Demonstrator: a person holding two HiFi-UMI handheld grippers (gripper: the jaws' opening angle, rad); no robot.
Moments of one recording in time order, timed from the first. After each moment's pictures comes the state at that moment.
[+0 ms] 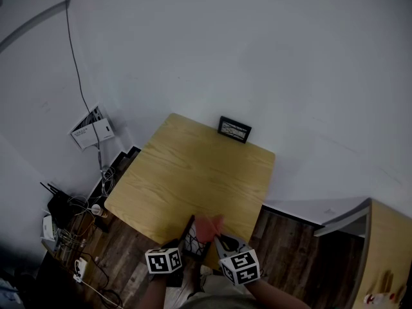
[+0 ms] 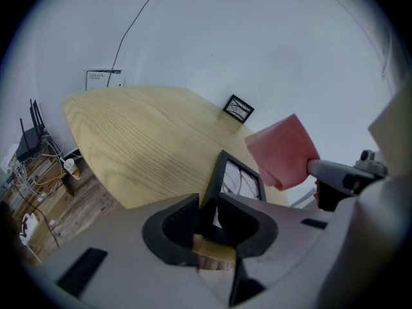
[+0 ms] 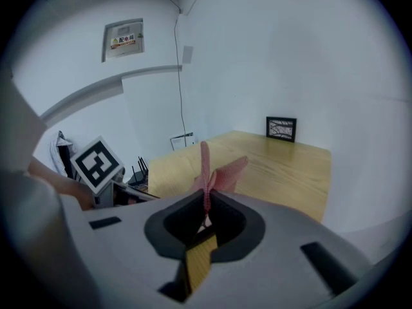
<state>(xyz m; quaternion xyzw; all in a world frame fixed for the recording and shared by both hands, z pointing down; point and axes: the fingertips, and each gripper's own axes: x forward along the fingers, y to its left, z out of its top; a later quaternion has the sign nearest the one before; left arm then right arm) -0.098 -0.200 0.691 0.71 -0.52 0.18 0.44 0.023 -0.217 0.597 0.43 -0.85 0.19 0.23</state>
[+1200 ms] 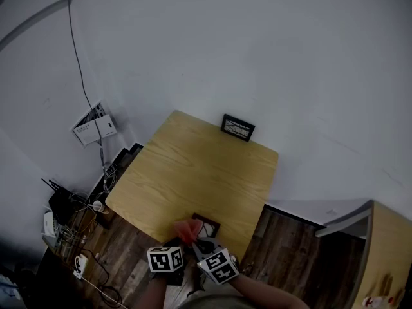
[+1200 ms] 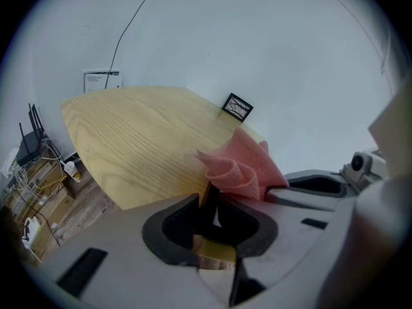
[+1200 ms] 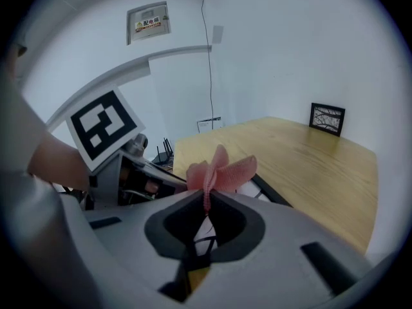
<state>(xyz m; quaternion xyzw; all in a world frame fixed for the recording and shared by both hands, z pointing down) -0.095 -0.201 0.690 0.71 -0.52 0.19 0.44 -0.058 -0.191 0.644 0.30 -0.89 0.19 0.29</state>
